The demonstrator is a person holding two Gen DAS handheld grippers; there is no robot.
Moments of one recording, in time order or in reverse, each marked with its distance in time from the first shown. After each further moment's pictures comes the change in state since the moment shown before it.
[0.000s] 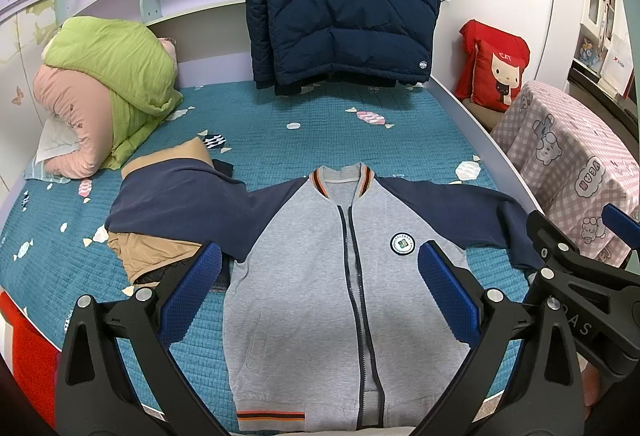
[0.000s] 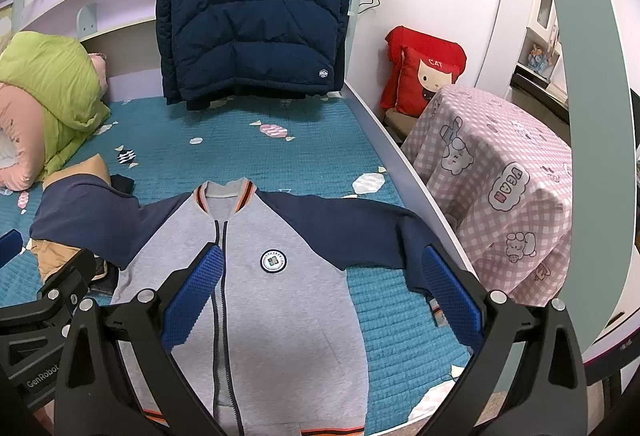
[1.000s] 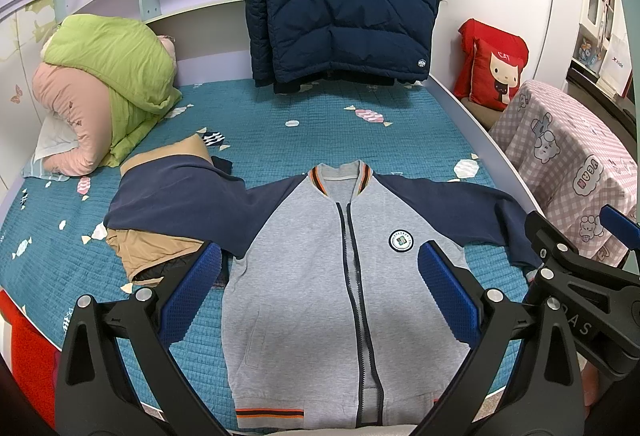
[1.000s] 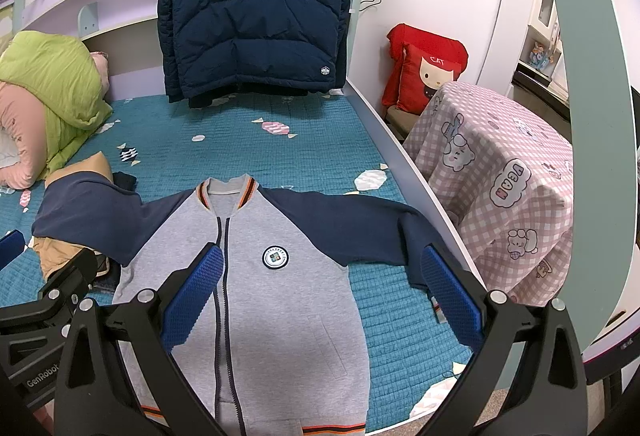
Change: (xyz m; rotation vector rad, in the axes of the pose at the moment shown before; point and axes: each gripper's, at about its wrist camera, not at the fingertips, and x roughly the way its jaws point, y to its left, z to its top) left arm 0.001 -0.001 -0.002 -0.002 0.004 -0.003; right arm 0.000 -0.001 -0.003 -0.001 0.006 0.004
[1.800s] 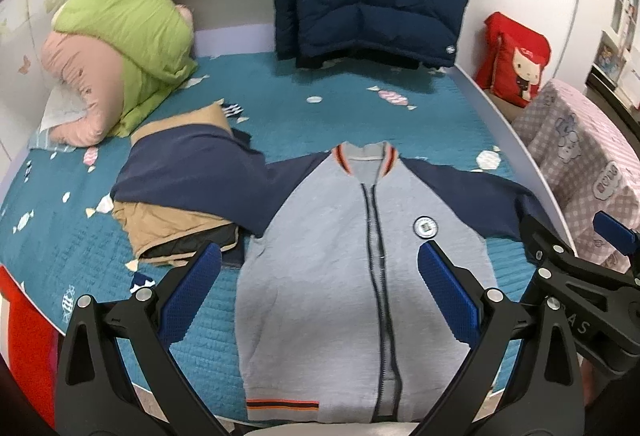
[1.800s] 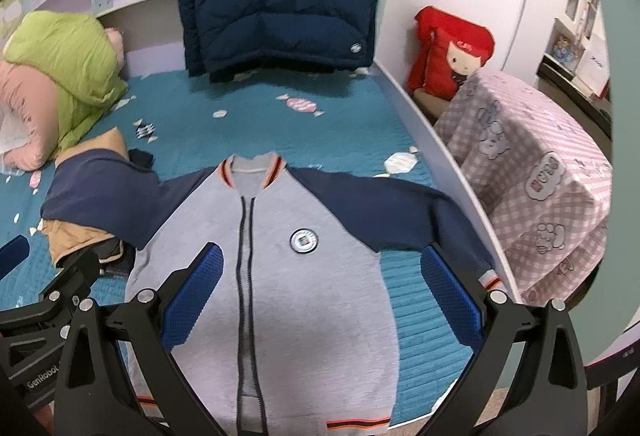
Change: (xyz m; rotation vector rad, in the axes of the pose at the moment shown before) left arm 0.024 0.040 -0.017 -0.075 0.083 0.030; right arm 0.029 0.047 -0.002 -0.046 0.100 0.070
